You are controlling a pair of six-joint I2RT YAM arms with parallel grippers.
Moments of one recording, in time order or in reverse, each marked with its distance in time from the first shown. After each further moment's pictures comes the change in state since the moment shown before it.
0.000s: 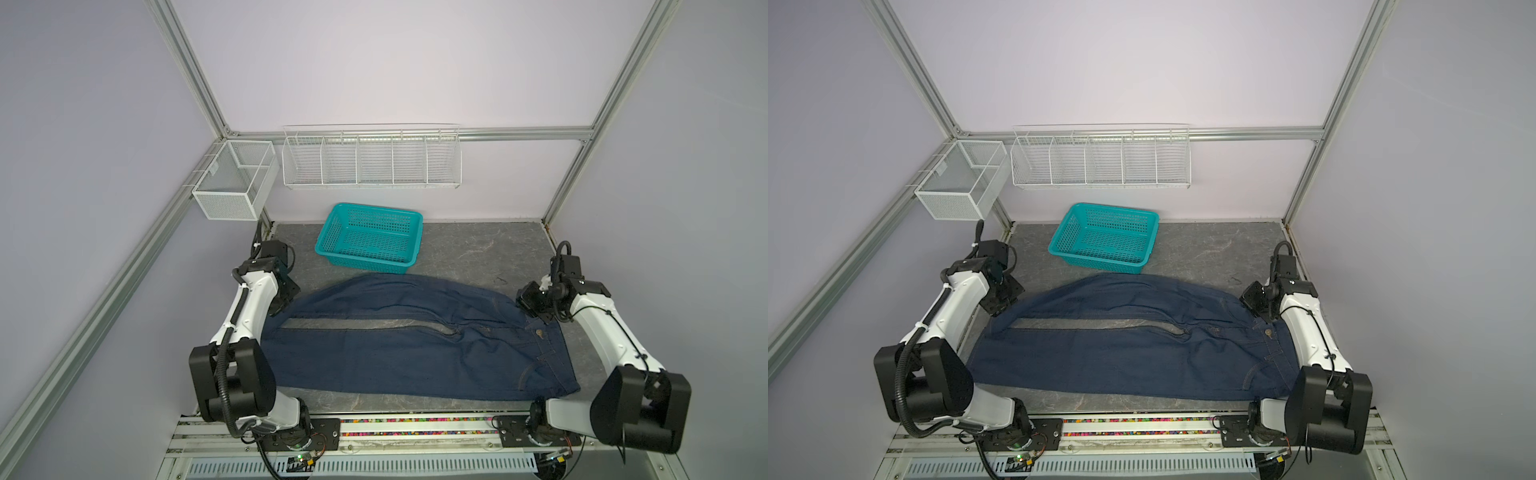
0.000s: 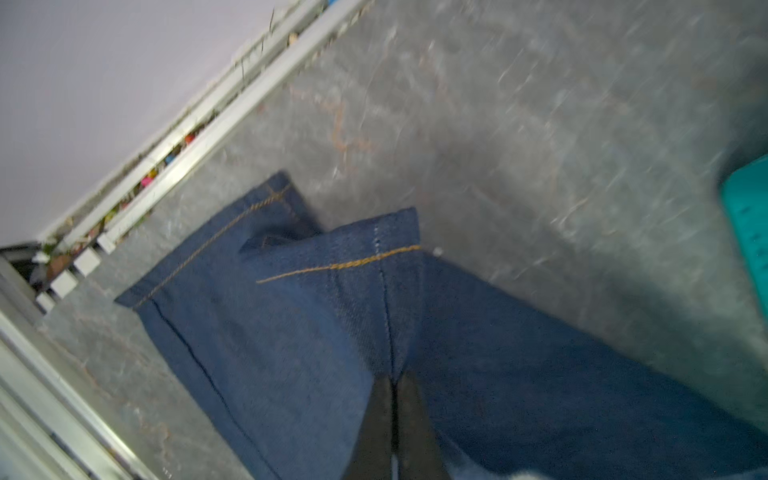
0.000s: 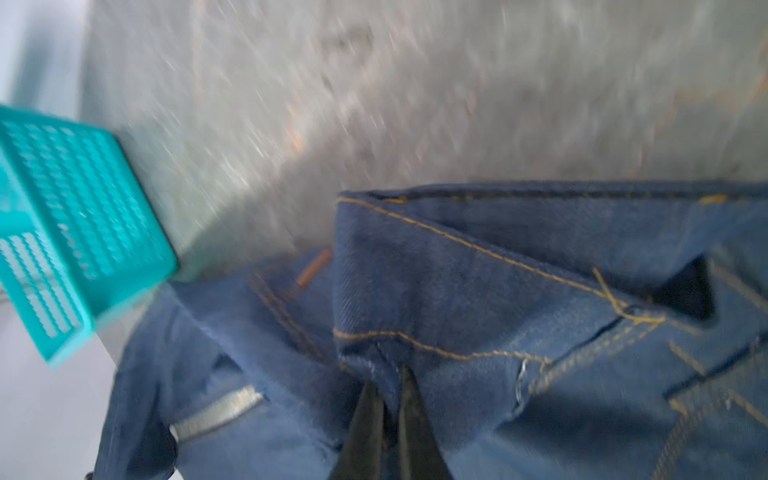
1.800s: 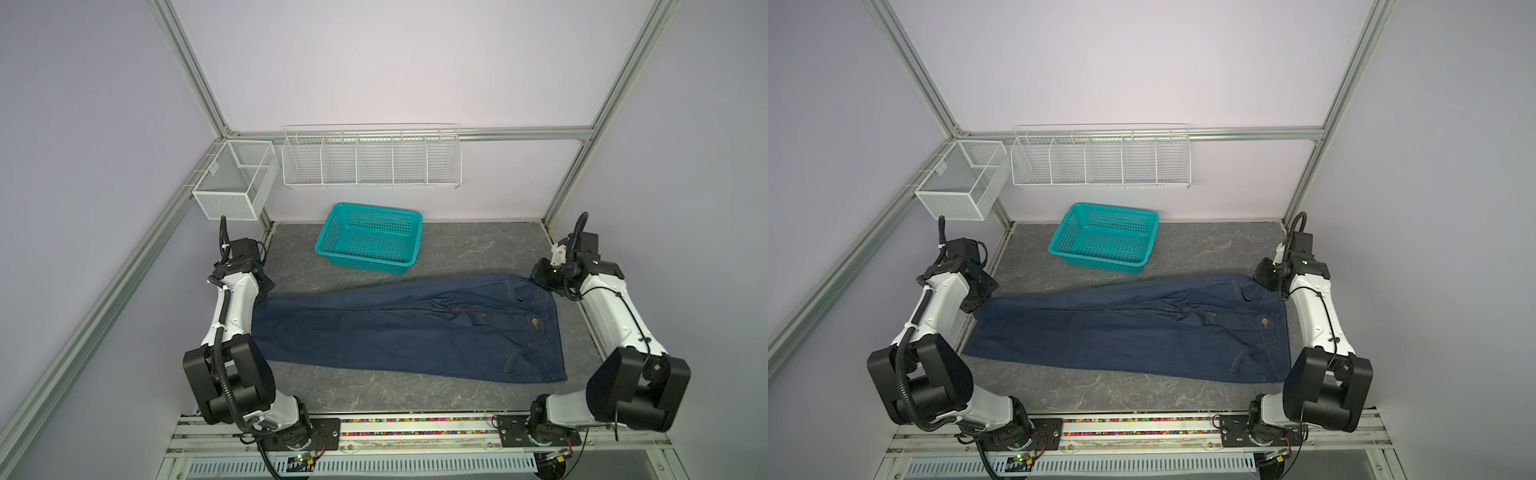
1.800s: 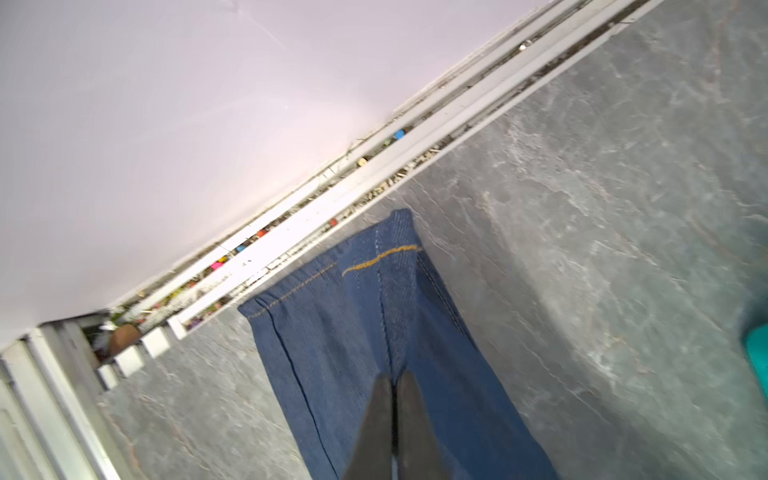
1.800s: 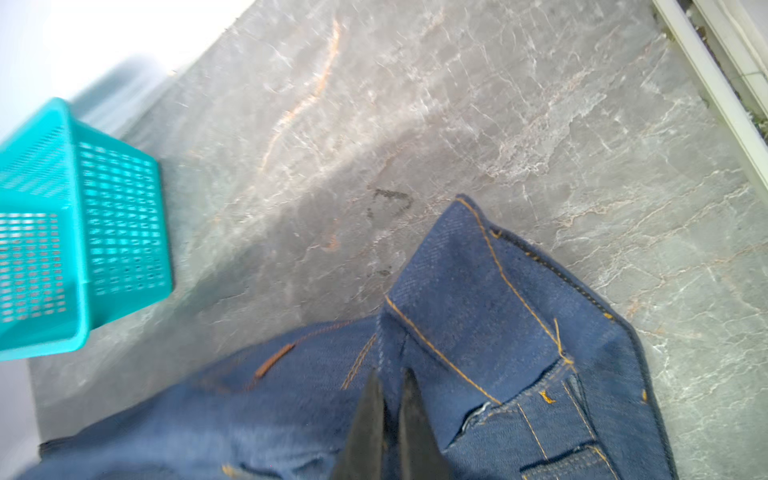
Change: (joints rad) left arm 0.192 0.057 0.106 0.144 -0.111 0.161; right arm -0.089 0.133 0.295 0.052 0.049 -0.322
